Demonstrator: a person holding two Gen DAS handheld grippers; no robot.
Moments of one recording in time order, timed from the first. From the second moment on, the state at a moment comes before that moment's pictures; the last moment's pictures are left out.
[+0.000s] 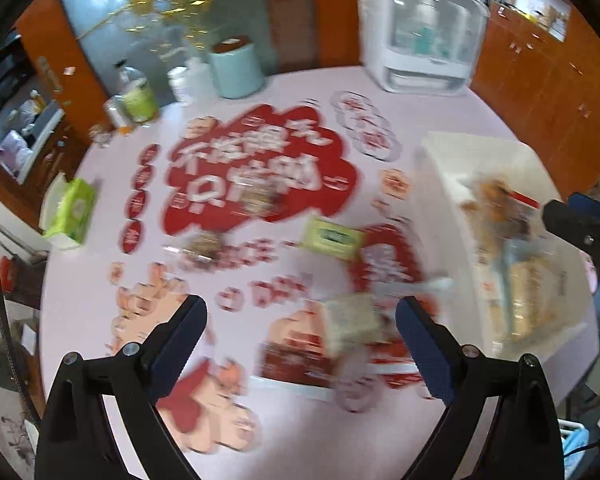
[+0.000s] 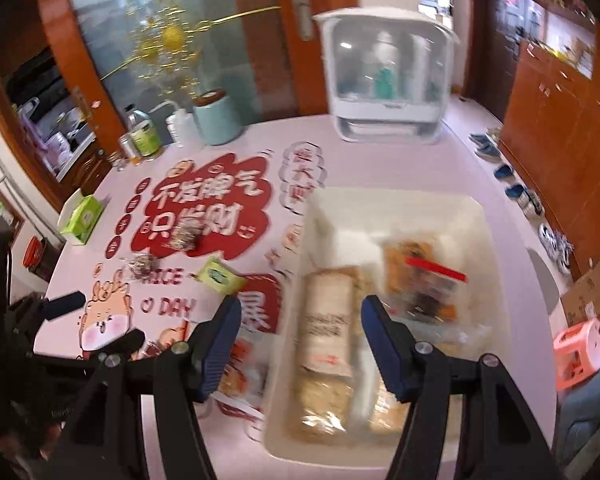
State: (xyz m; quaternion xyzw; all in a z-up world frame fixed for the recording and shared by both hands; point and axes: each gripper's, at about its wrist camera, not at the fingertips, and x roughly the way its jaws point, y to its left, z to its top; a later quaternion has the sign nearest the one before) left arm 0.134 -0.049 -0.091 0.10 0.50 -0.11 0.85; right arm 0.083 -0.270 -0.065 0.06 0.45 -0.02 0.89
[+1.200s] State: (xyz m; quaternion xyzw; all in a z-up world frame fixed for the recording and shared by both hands) left arm 0.319 0.058 -0.271 0.13 0.60 -0.21 0.76; right arm 0.347 -0.089 -0.254 0.09 0.63 0.03 0.77
